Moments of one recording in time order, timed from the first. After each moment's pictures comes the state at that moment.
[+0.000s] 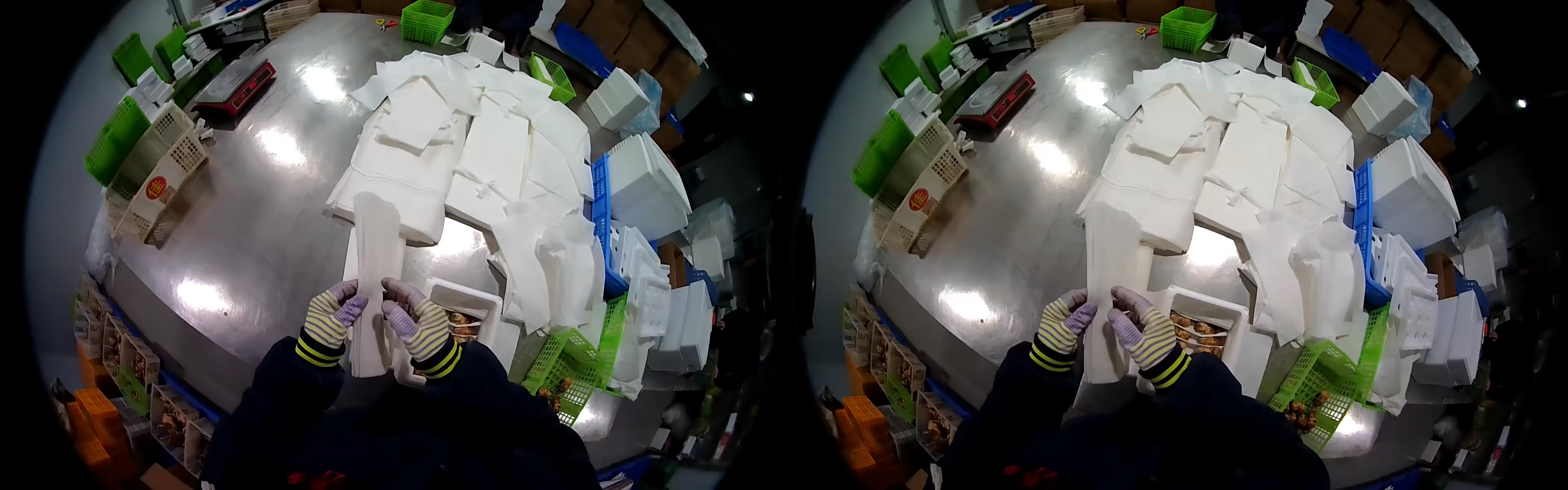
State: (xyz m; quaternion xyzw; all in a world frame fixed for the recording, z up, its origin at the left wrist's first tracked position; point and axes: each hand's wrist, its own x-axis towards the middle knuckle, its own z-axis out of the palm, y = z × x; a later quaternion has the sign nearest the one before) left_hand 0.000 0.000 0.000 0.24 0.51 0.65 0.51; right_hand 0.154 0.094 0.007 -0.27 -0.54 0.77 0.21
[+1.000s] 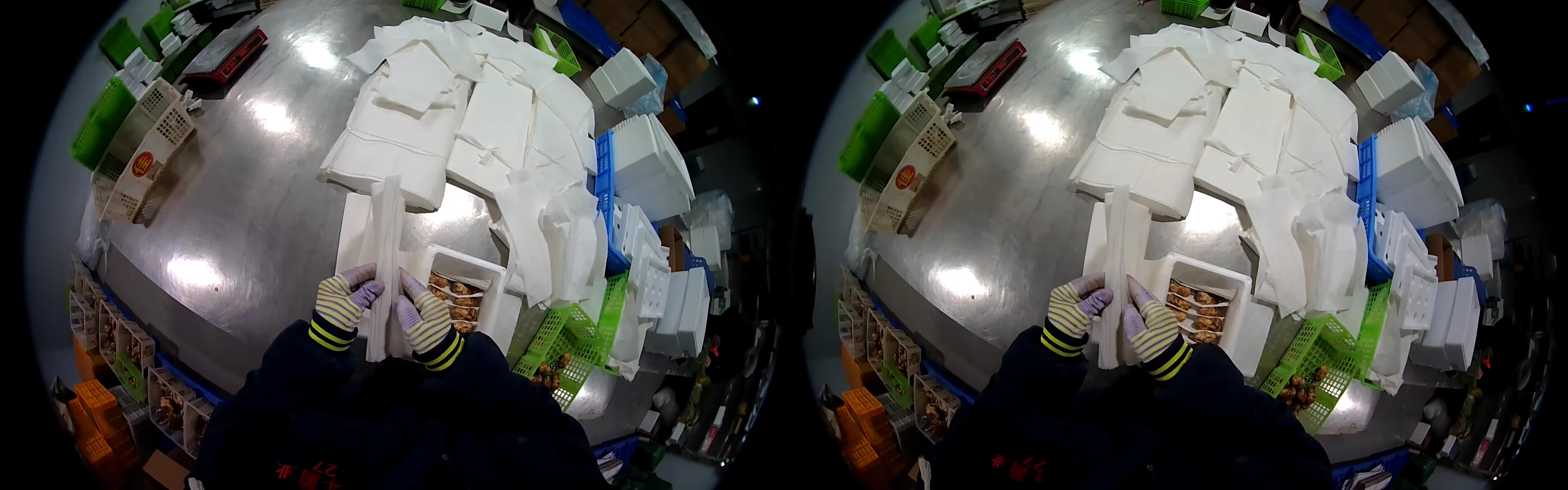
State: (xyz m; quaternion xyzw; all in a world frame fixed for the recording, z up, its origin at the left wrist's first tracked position) left_hand 0.025 -0.005 -0.017 0.19 0.53 0.64 0.53; right_hand 0.171 0.068 -0.017 -0.32 -0.66 0.65 0.20
